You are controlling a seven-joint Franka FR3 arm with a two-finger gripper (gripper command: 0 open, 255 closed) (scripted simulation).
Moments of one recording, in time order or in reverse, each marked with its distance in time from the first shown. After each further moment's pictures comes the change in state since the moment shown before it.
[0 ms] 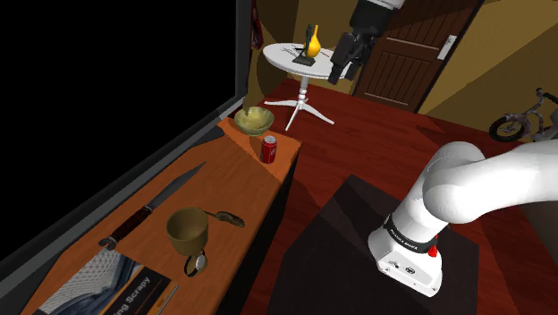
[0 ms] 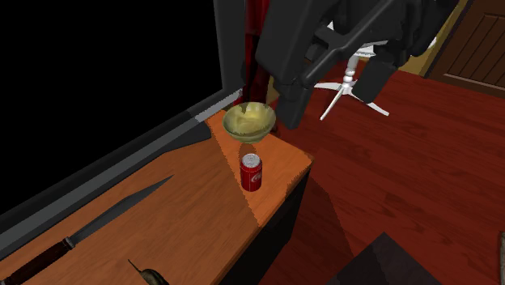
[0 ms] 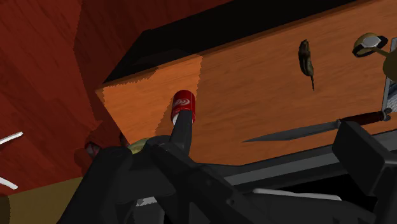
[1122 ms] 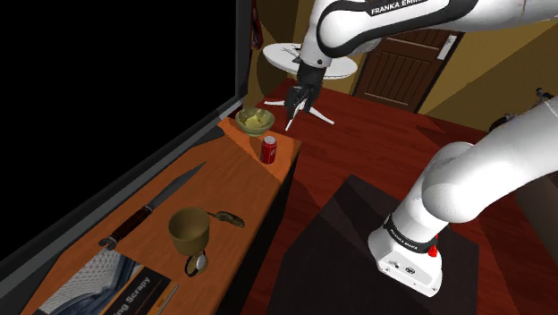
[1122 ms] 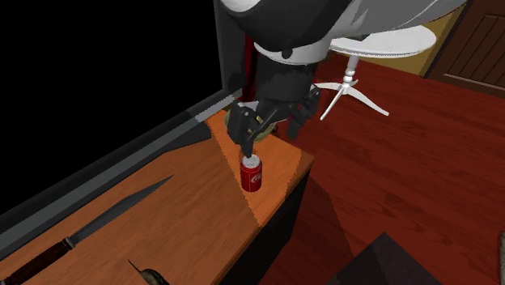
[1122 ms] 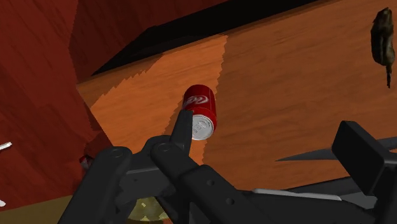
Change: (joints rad) arm -0.025 0.424 -0.024 -0.082 -0.032 0.440 -0.077
